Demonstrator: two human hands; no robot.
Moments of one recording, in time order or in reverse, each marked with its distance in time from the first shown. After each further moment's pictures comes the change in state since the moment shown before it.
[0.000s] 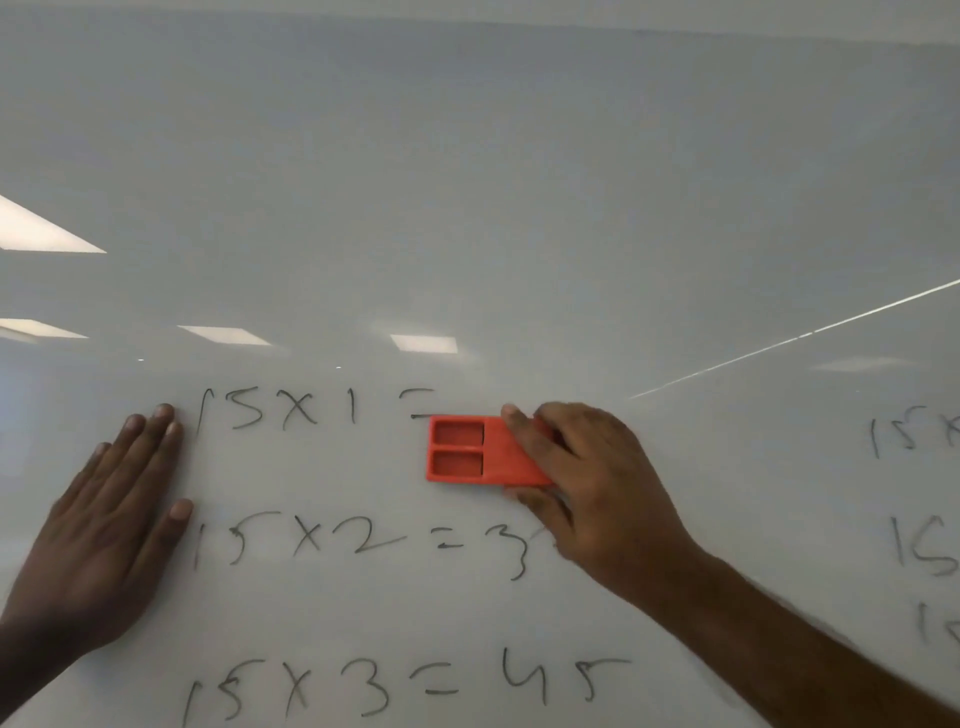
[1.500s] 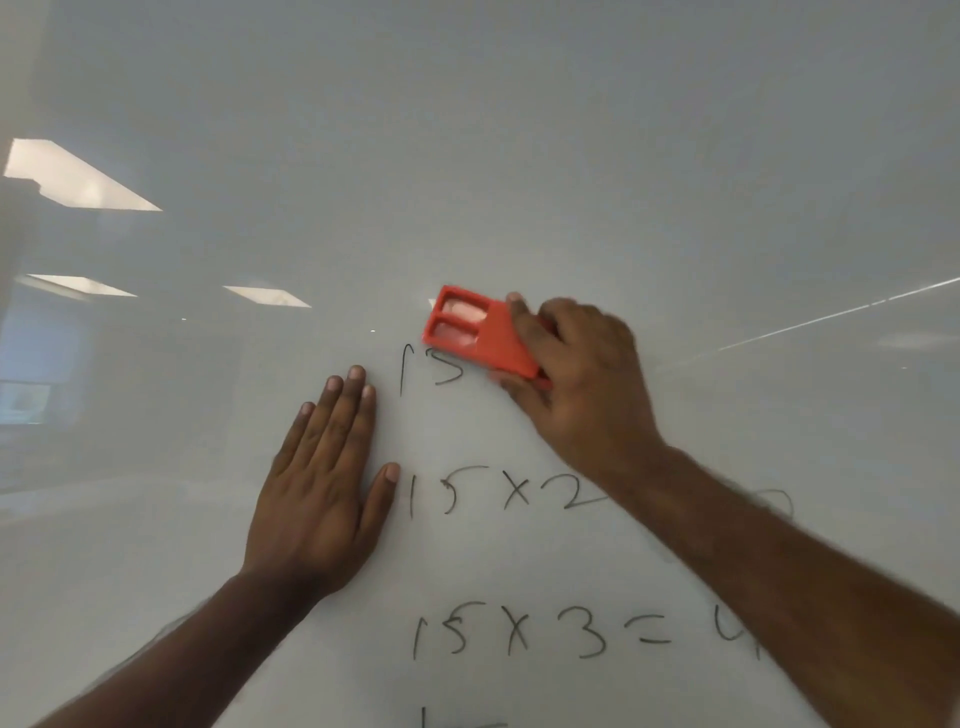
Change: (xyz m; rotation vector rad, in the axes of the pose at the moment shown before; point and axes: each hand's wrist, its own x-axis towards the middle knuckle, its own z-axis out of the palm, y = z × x) left_hand -0.013 0.066 -0.056 -0.042 0.132 0.104; right_hand 0.128 -0.126 0.073 -0.065 0.132 0.065
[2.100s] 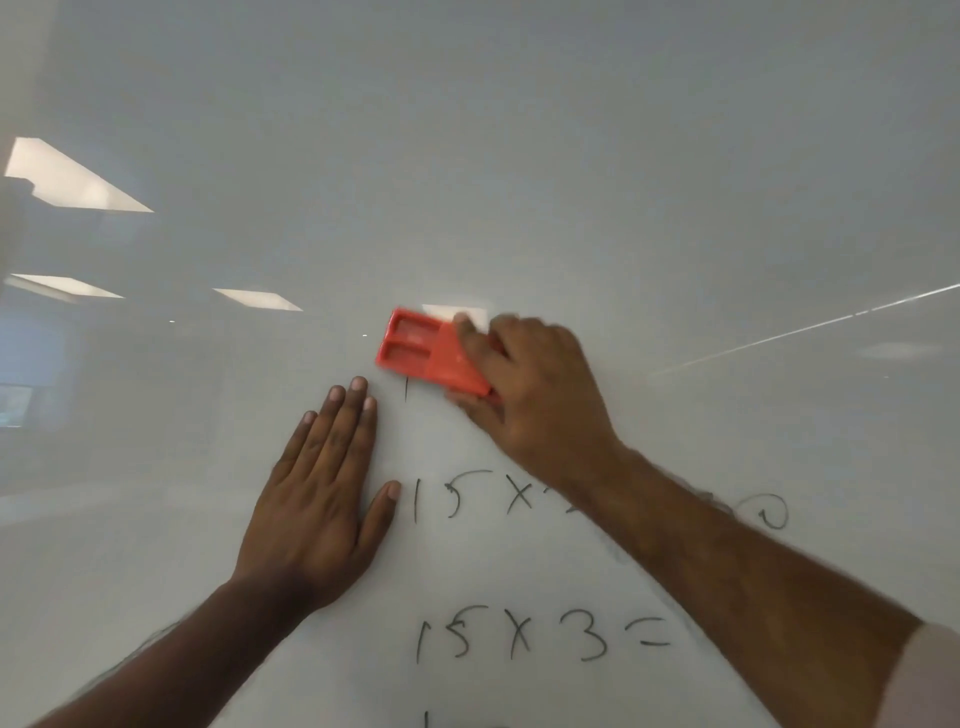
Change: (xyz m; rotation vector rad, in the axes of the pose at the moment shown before) left_hand -0.007 -0.008 0.003 0.045 -0.031 0.047; right_hand 0.011 -0.026 0.013 -0.037 -0.015 -0.136
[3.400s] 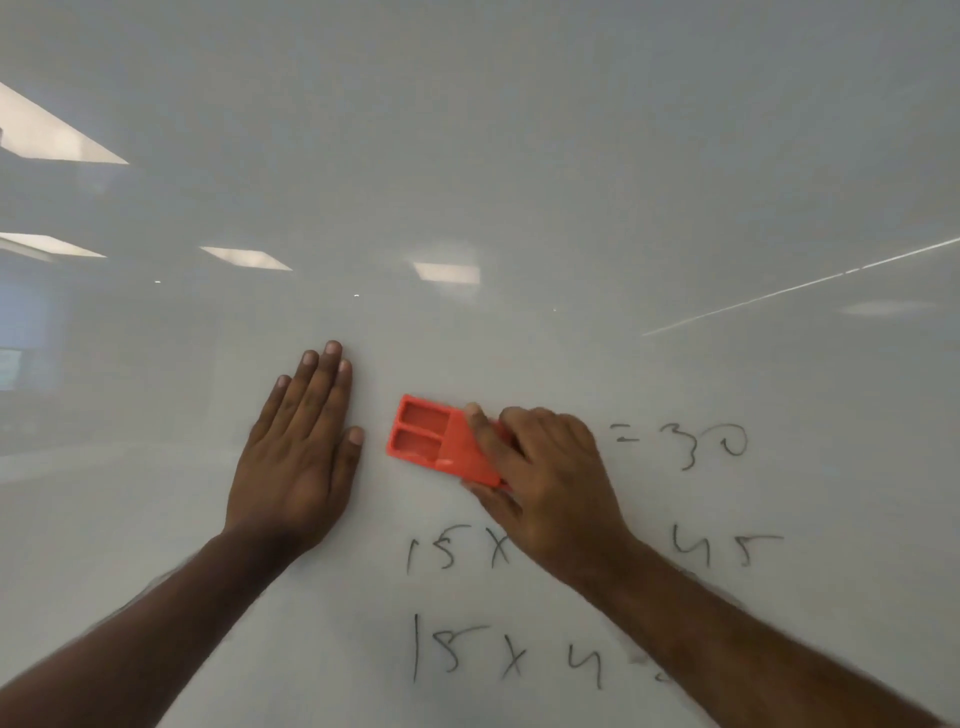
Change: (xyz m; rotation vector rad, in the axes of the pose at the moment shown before) left_hand -0.022 0.000 -0.003 -0.097 0.022 -0.051; right_hand -0.120 -0.041 -0.015 0.094 -0.054 0.019
